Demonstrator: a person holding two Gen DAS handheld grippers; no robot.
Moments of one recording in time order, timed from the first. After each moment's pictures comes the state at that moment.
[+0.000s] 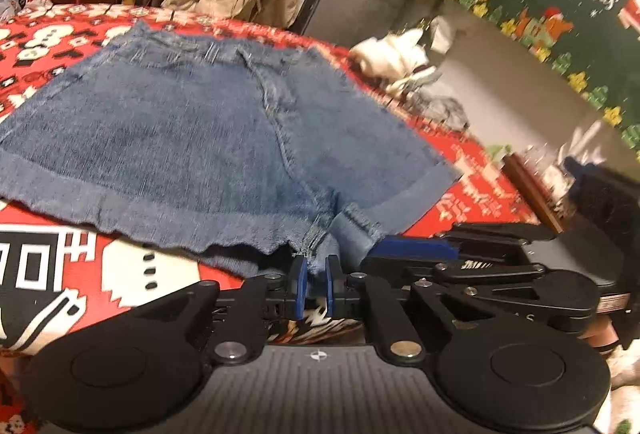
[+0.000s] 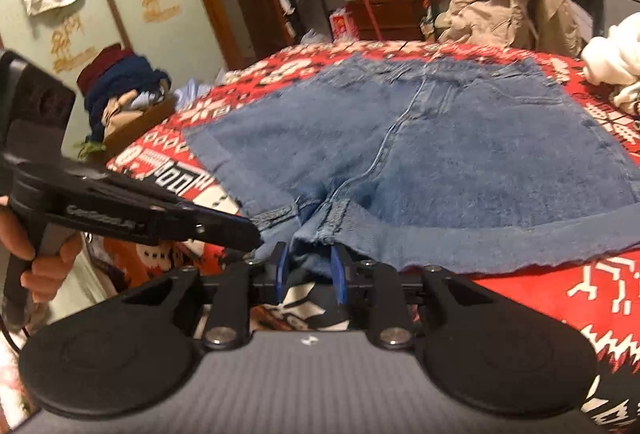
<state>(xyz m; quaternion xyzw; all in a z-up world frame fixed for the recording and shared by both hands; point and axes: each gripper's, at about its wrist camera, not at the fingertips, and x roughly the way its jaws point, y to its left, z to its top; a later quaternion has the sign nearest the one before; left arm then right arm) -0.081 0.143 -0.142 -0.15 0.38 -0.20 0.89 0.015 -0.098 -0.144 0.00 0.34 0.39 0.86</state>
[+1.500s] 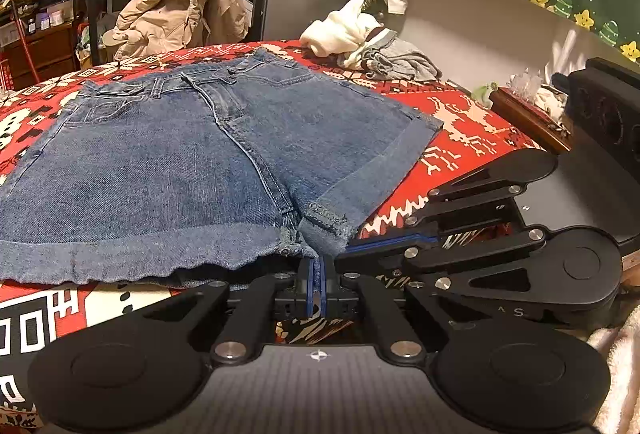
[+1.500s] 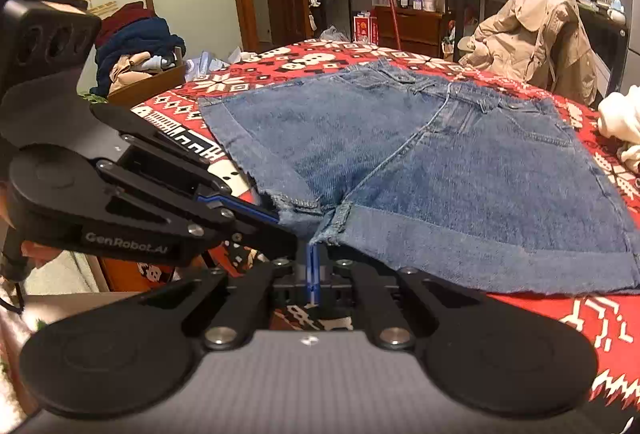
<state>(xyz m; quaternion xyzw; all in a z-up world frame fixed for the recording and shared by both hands) -0.090 0.099 -0.145 0.00 0.36 -0.22 0.90 -0.012 -0.080 -0.147 -0.10 0.32 0.41 0.85</state>
